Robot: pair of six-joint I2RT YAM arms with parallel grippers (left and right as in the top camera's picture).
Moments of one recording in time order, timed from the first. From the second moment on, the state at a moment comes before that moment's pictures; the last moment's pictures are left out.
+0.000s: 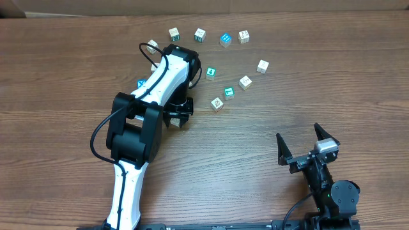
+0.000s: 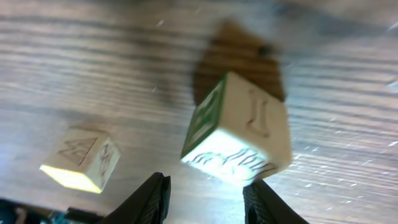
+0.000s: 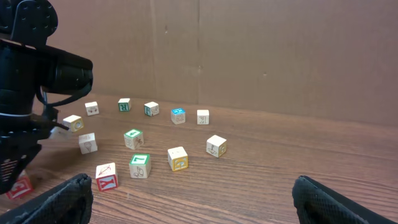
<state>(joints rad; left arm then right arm) -0.38 2.32 1.87 -1.54 -0.05 -0.41 0.03 0.01 0.02 -0.02 -0.22 -0.01</state>
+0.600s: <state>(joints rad) -0.39 2.32 1.87 -1.37 -0.07 -0.38 0.03 0.01 0.02 -0.02 -0.22 -0.01</state>
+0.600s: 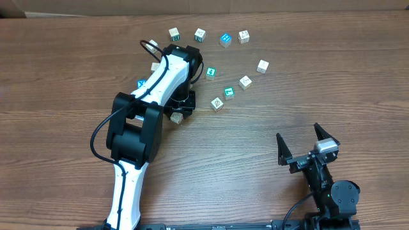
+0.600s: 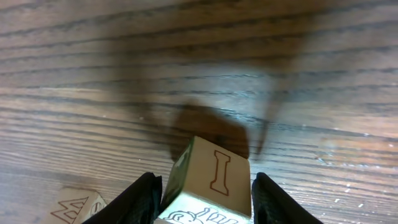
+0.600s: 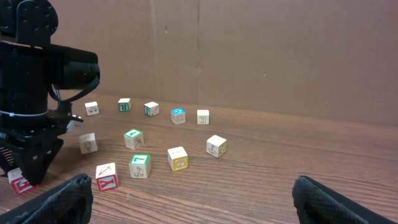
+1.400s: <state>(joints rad) -0.40 2.29 1.87 -1.48 -0.06 -0.34 0.03 0.01 0.02 -0.02 -0.22 -0.01</state>
